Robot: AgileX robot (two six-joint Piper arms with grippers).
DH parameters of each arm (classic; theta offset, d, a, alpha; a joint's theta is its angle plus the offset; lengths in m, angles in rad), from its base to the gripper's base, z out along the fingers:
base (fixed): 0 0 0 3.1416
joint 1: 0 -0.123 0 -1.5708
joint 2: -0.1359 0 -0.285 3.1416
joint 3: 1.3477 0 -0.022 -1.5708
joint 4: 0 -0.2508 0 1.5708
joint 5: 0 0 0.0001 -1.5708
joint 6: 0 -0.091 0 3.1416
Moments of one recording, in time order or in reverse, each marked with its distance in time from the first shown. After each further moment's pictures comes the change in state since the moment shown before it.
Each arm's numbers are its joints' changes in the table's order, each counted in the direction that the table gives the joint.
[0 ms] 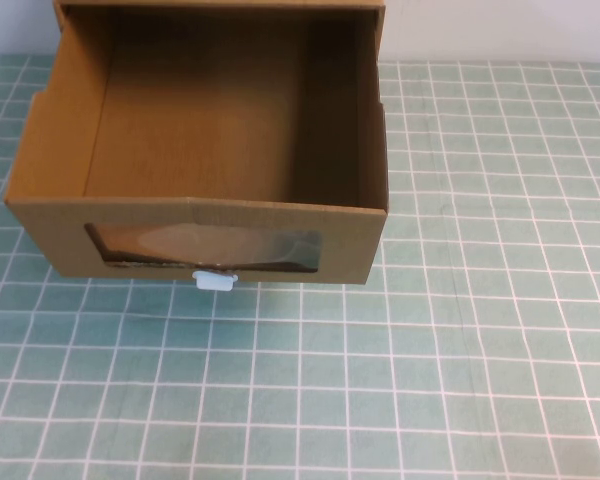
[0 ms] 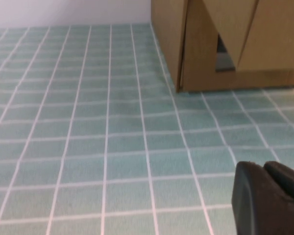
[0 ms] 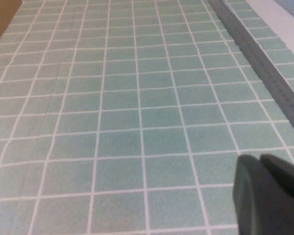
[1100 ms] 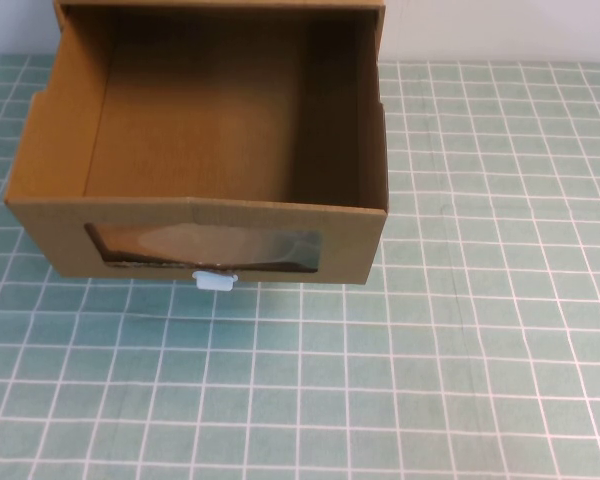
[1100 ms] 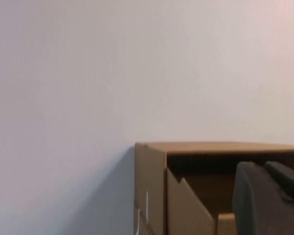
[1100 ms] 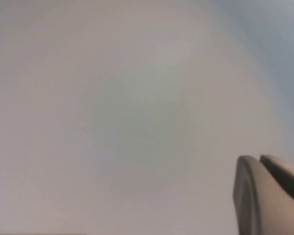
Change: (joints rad) right arm 0.000 0.000 0.002 0.004 -1.009 0.000; left arm 0.000 0.000 0.000 -0.002 -0.652 0.002
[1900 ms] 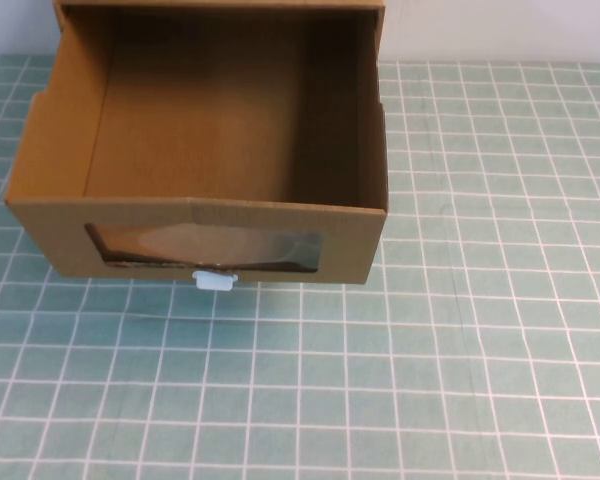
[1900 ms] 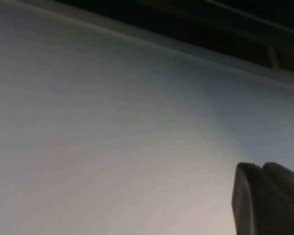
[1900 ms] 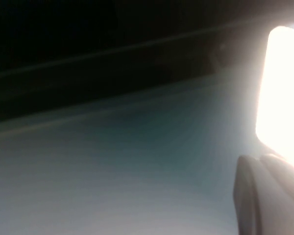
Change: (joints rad) right arm 0.000 -0.029 -0.527 -0.169 -0.017 0.000; left arm 0.000 -0.066 -0.469 0.000 -0.222 0.196
